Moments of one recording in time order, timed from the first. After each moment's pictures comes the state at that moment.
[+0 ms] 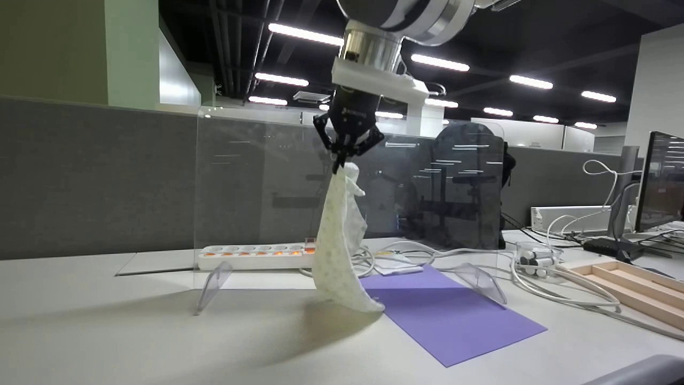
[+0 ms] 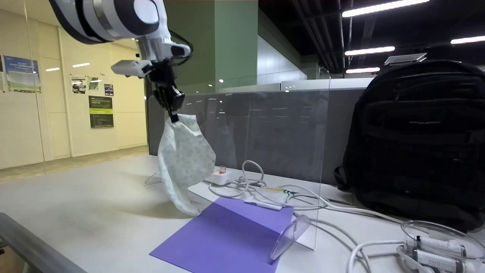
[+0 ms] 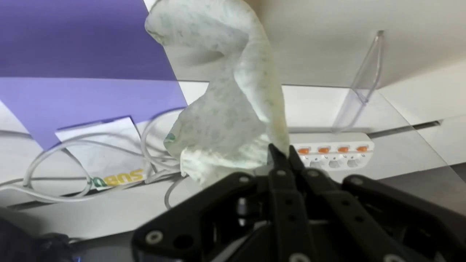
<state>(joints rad) 0.22 -0.12 0.03 -2.48 0.00 2.76 0.43</state>
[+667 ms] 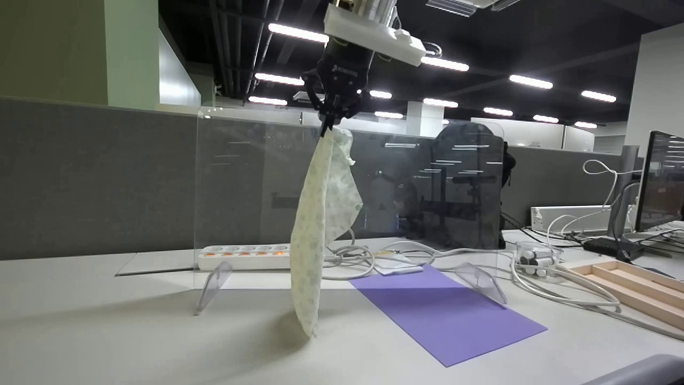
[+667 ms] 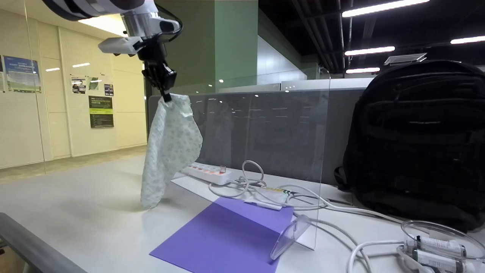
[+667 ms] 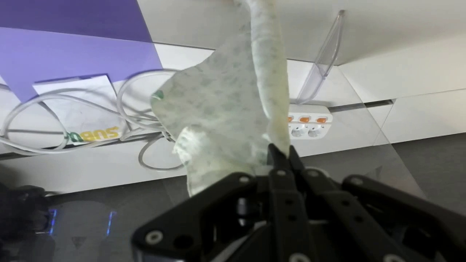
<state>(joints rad) 0.16 -0.23 0.13 -2.48 0.02 2.74 0.39</state>
